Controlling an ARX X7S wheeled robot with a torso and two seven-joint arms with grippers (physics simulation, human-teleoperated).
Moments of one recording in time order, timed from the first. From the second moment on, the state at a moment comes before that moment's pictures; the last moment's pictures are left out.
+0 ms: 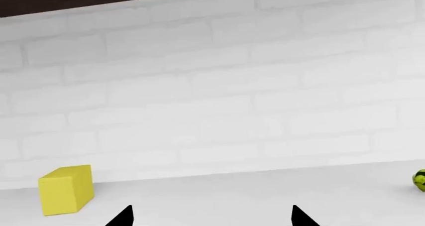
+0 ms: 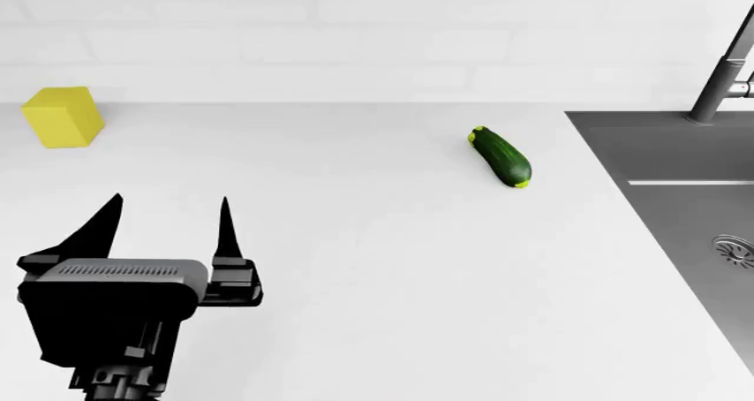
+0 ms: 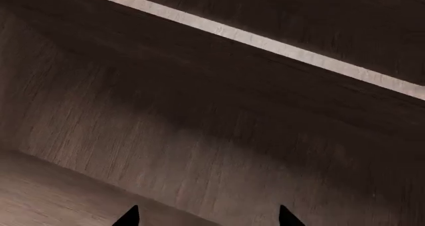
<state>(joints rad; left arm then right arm) -0.10 -0.48 0.13 0.82 -0.39 -0.55 -0.47 2.21 0.12 -0.36 0.24 0.35 1.34 0.03</state>
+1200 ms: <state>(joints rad) -0.10 -0.49 0.15 0.80 -0.40 -0.54 -0.48 1.73 0.65 -0.42 -0.48 2.09 1.19 1.50</state>
